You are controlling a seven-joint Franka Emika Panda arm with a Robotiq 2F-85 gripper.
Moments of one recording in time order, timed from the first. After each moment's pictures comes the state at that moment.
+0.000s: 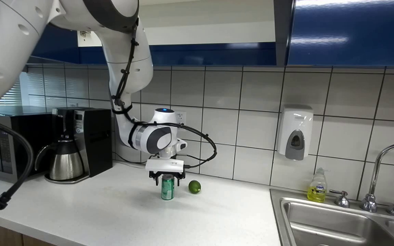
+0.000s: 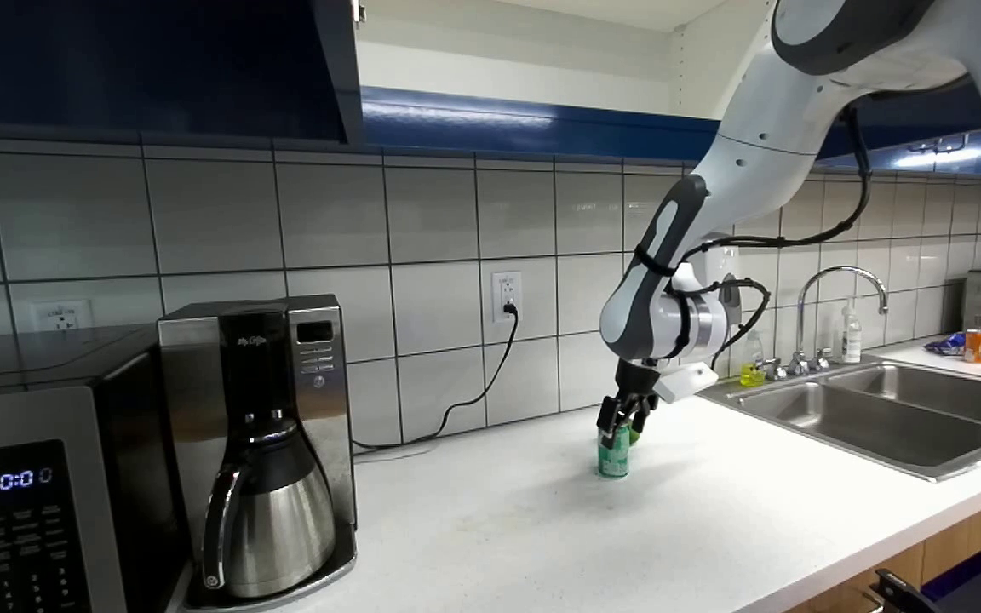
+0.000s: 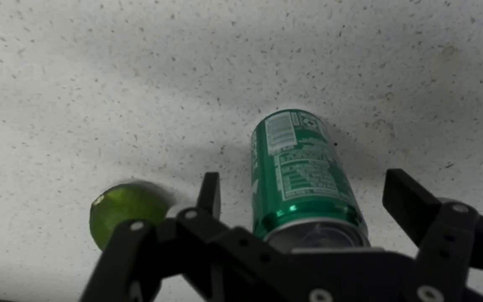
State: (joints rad) arm -0.24 0.44 0.15 -2.27 0.08 2.97 -0.54
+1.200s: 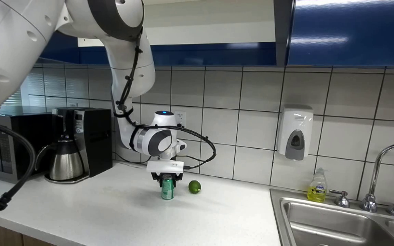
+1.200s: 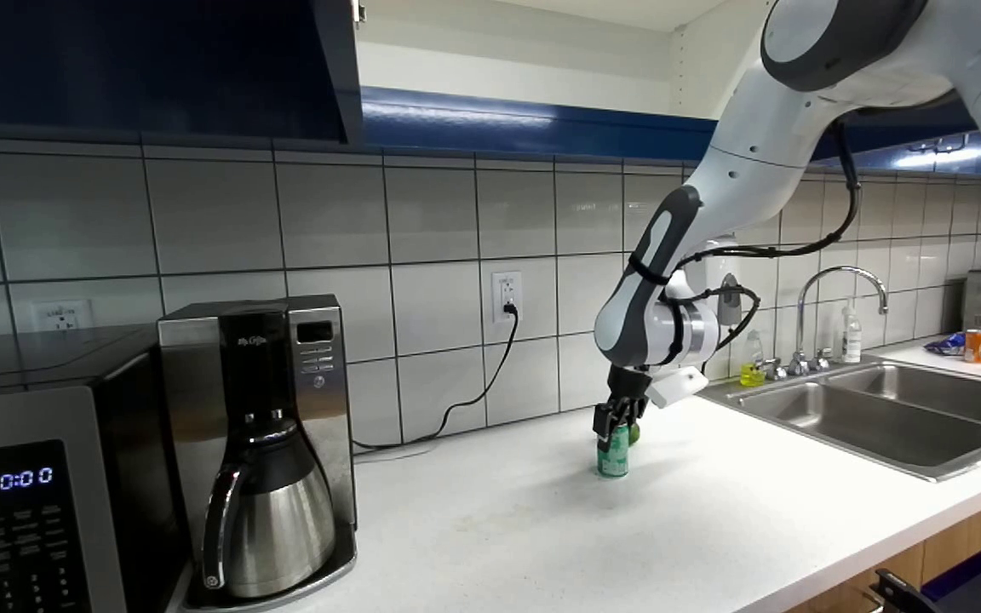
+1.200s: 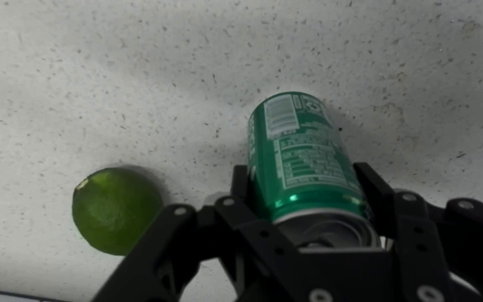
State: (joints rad) arm -0.25 0.49 0.16 -2.23 0.05 2.99 -0.53
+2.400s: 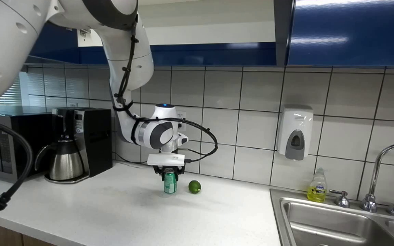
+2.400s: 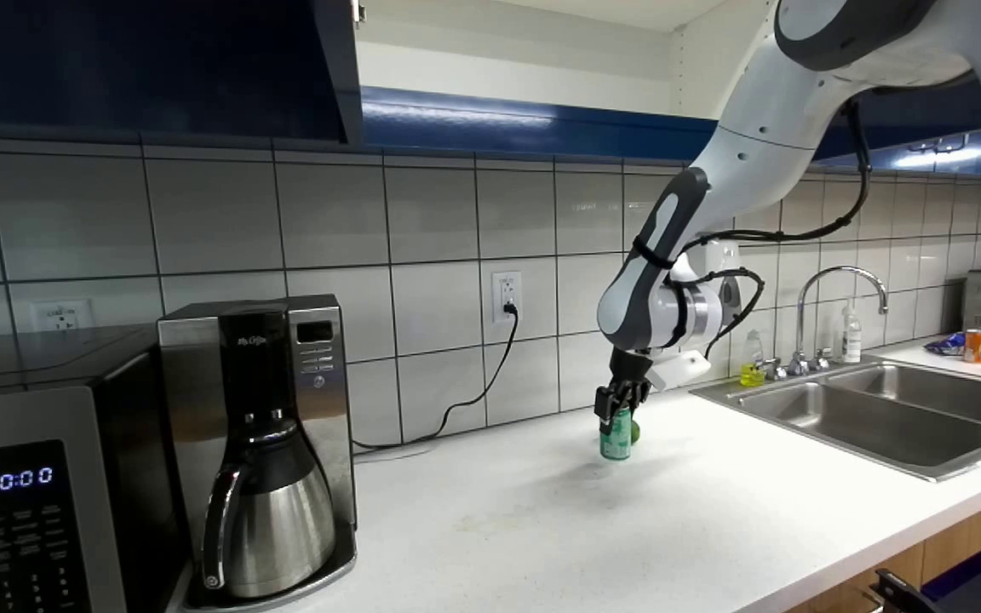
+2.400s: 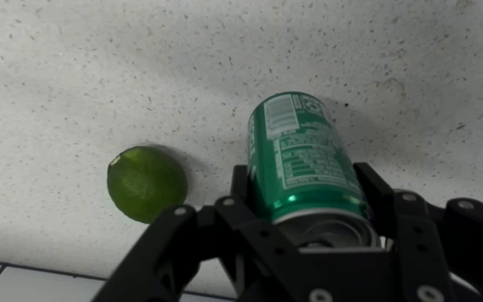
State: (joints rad) arm -0.25 0.42 0.15 -2.24 0.03 2.96 -0.47
